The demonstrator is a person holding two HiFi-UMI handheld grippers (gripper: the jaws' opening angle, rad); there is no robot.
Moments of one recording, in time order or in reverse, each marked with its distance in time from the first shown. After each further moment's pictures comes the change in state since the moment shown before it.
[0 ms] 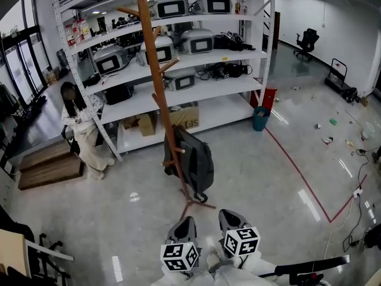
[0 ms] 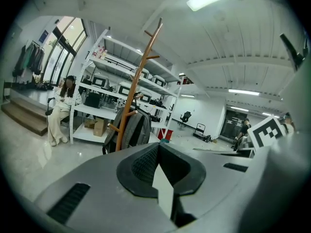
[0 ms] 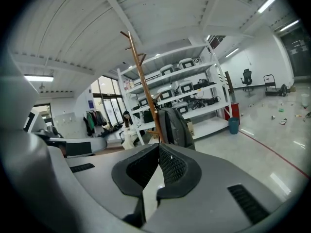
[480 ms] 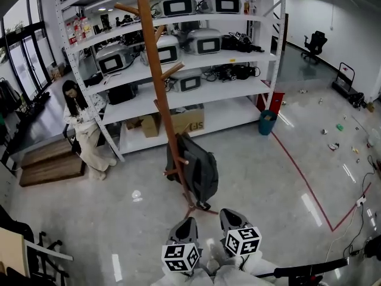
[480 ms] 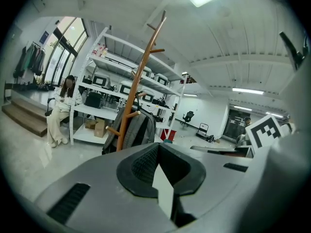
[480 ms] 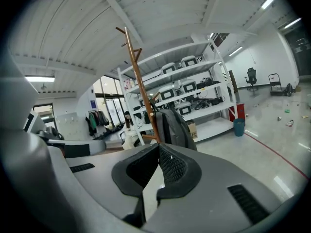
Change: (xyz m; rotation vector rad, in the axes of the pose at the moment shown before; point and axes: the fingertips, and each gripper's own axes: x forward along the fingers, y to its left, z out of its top) left arm 0.050 0.018 0.016 -0.003 0.003 0.022; right arm 0.055 -0.019 0.024 -0.013 -0.003 0.039
